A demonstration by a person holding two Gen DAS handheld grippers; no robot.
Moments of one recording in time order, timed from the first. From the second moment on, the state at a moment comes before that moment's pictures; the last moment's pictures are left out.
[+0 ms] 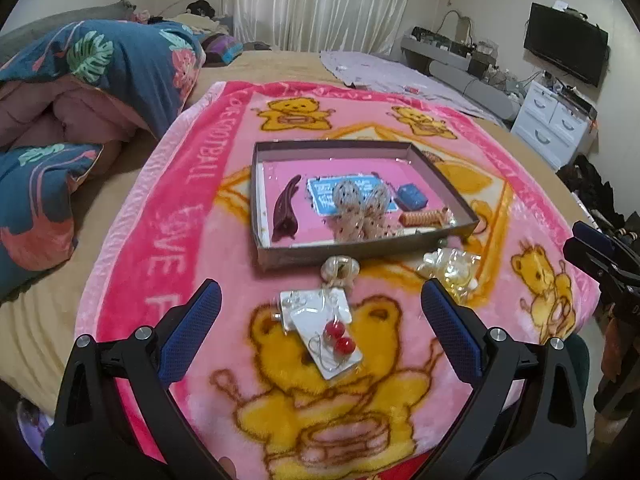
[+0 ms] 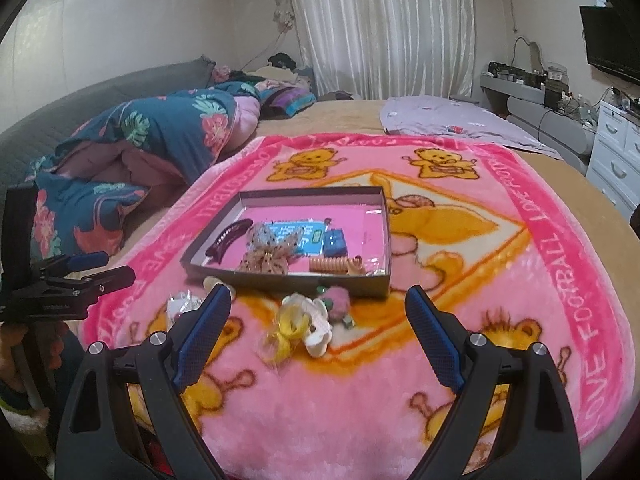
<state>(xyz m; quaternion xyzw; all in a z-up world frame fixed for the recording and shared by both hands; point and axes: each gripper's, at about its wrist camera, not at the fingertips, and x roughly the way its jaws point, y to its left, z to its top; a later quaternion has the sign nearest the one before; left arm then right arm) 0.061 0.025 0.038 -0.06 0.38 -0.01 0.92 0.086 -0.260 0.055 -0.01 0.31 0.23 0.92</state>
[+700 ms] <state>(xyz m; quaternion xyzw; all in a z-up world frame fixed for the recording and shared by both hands) 0.063 0.027 -0.035 -0.09 0.45 -0.01 0.89 0.096 -0.231 0.007 -0.06 0.36 0.26 0.89</state>
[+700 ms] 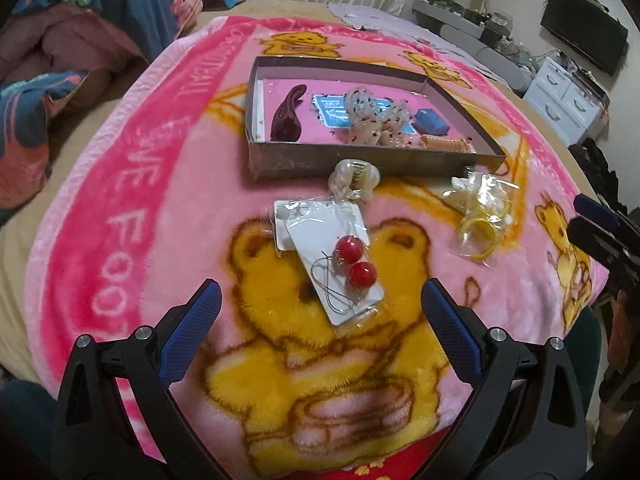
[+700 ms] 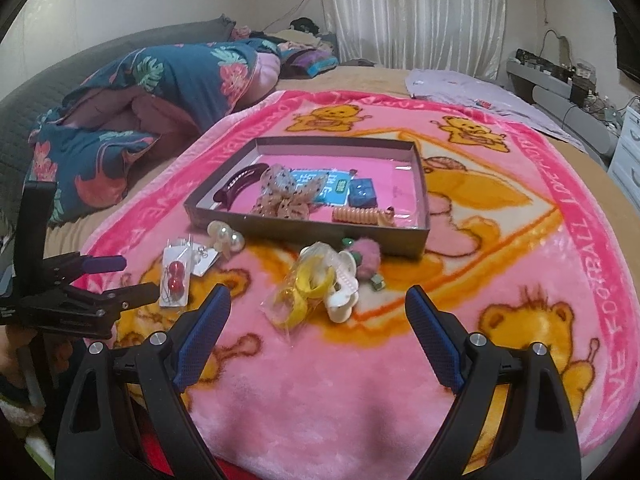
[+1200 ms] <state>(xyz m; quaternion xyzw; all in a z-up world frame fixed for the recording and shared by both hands) 0.080 0.015 -0.055 -0.09 0.46 -0.01 0.88 0.140 -0.205 -0.026 -0.09 0.40 0.26 0.87</state>
